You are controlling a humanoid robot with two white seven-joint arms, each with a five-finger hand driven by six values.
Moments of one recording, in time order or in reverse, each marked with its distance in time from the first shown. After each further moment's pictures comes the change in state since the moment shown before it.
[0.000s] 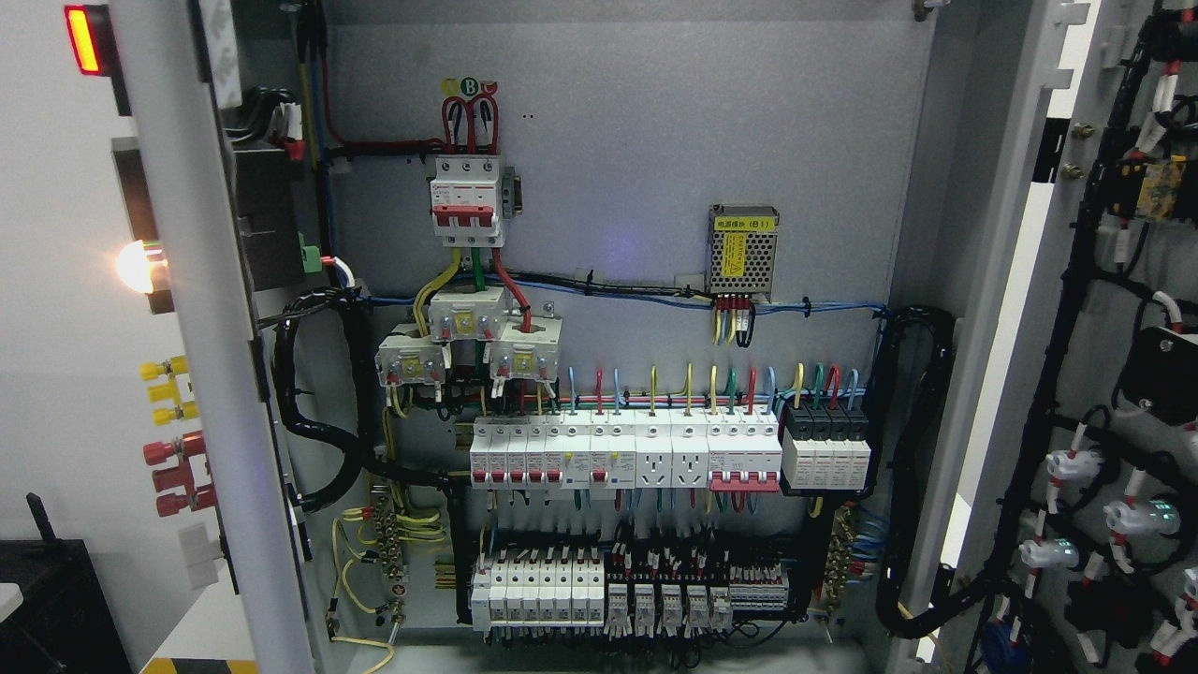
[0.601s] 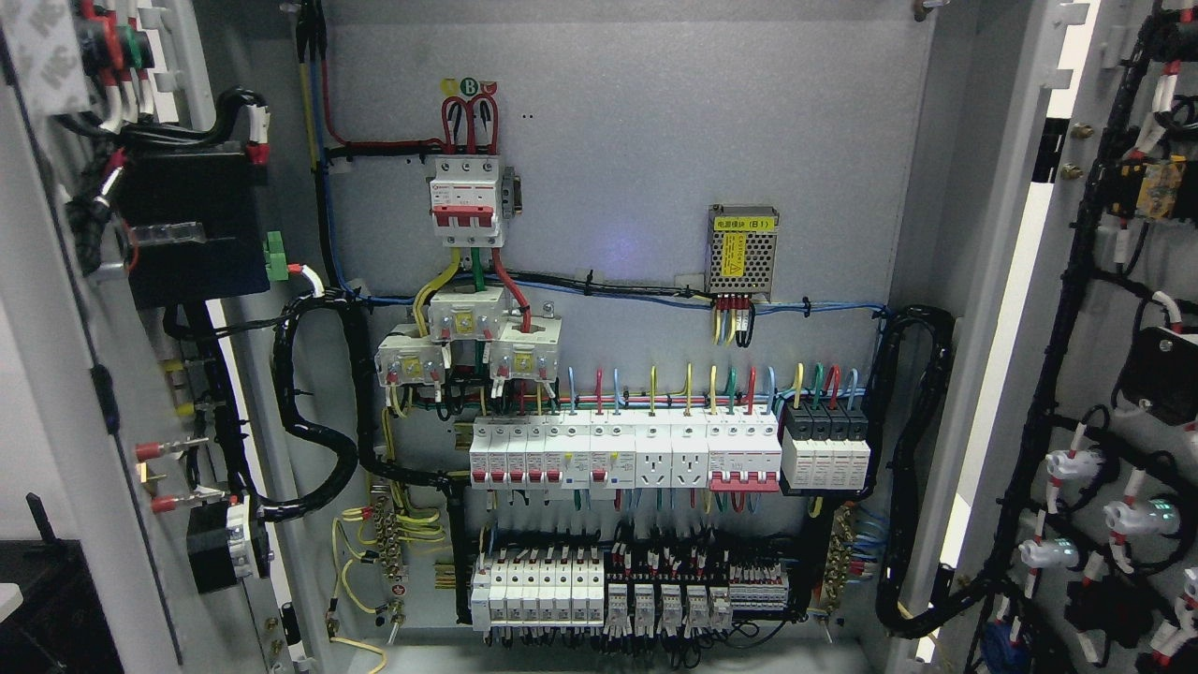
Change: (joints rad) left arm 0.000 0.000 0.000 0.000 0.000 0.000 0.000; right arm -0.019 0.033 0.070 0.001 0.010 0.032 -0.033
